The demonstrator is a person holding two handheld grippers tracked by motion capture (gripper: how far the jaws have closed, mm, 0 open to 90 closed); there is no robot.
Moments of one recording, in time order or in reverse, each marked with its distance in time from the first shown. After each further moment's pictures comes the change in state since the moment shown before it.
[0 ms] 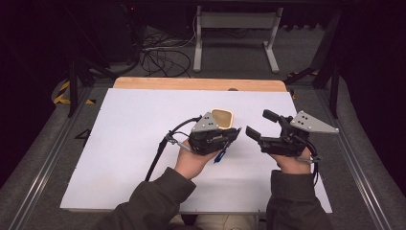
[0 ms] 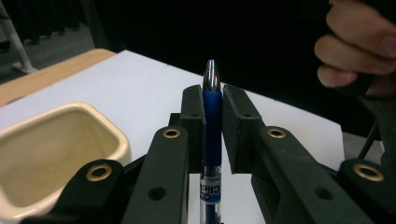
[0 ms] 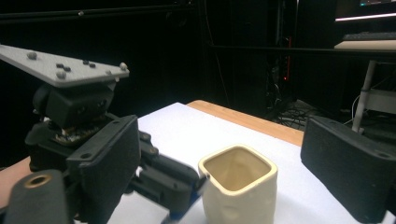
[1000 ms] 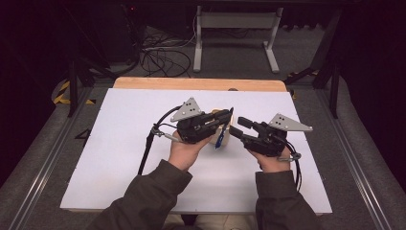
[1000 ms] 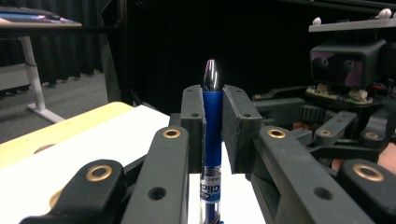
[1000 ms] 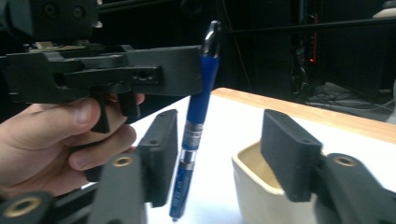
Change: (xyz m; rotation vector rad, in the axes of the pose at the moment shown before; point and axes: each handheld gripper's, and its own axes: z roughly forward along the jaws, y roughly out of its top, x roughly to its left) left arm 0.011 0.023 -0.029 -0.202 0.011 -0.048; right arm 0.012 -0.023 0.039 0.039 0.092 0.079
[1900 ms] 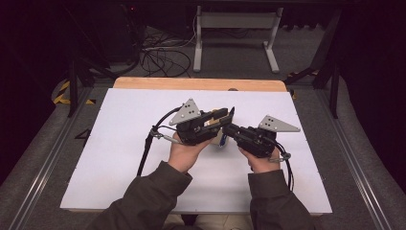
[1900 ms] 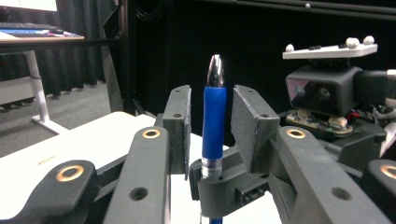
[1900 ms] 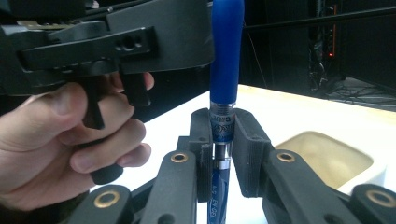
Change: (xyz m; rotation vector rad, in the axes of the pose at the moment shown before) left arm -0.007 0.001 -0.005 -0.026 0.007 0.038; right arm 0.006 -0.011 0.019 0.010 0.041 0.023
